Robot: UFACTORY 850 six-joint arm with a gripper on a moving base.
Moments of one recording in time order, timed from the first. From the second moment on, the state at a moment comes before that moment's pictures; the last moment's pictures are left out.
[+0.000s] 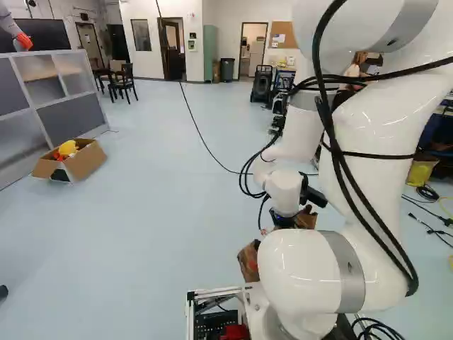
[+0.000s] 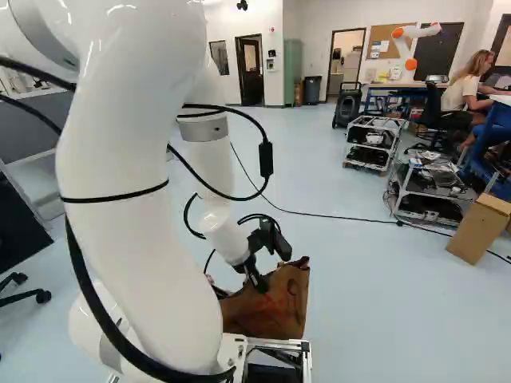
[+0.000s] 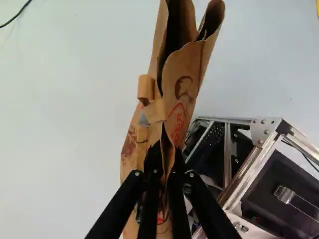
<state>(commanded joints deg) -9.5 -14.3 -13.0 49.0 18.5 0.0</state>
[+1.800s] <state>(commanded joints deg) -2.7 7.5 -7.2 13.8 41.2 0.0</state>
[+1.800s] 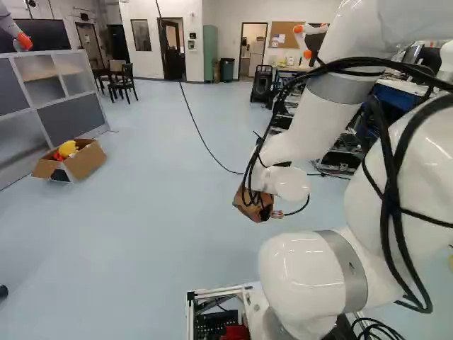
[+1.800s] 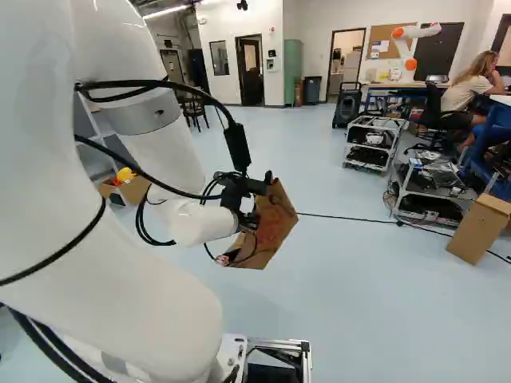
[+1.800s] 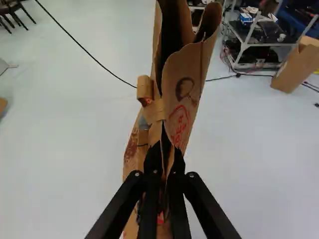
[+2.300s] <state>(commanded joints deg) -1.0 12.8 -5.9 5.2 46.6 0.0</state>
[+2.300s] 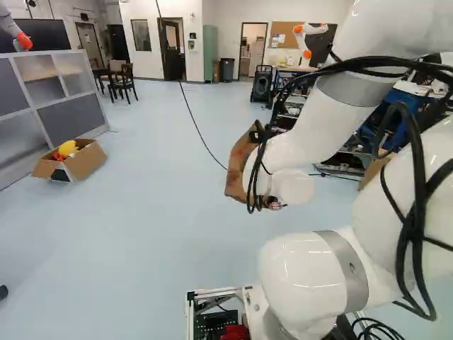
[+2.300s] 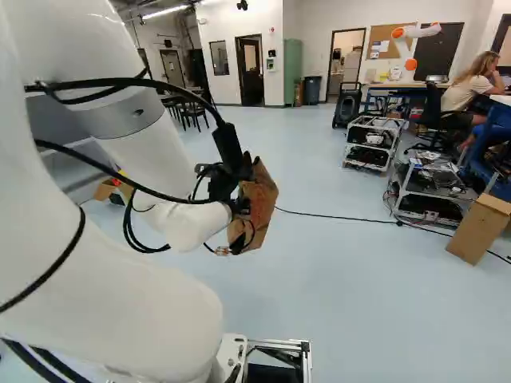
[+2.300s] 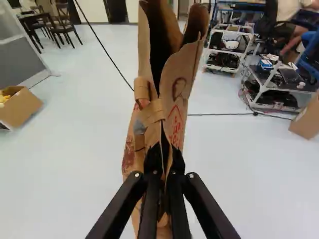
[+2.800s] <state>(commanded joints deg) -0.1 15.5 -5.1 0.8 49.5 0.0</state>
